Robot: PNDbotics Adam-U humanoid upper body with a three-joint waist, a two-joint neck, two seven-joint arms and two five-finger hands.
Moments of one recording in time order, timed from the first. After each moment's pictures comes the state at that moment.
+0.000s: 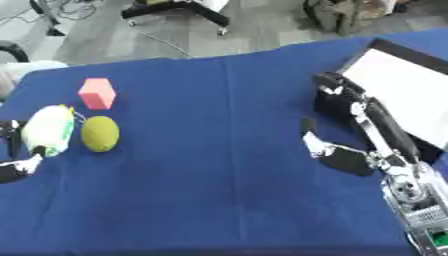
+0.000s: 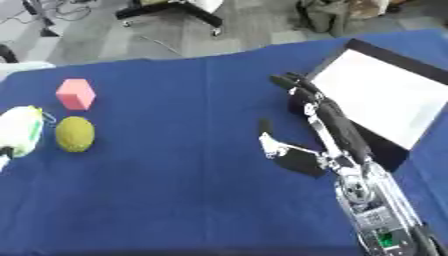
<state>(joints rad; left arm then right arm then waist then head) -0.24 0.61 0.12 -1.38 -0.39 -0.50 -0.14 -0.24 -0.30 0.29 -1.90 0.65 -0.09 0.03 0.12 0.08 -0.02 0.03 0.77</state>
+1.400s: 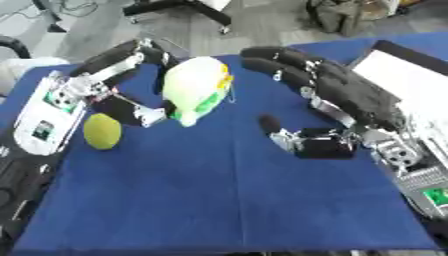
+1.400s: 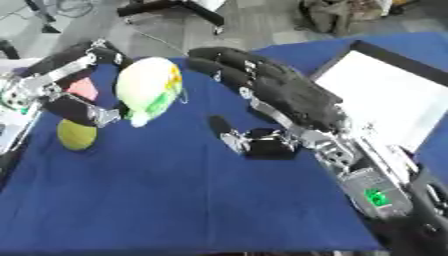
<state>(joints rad) -0.65 0.38 -0.21 -1.50 -0.15 -0.51 -0.58 -0.54 -0.41 0.49 -1.98 0.71 -0.21 0.22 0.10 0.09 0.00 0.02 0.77</state>
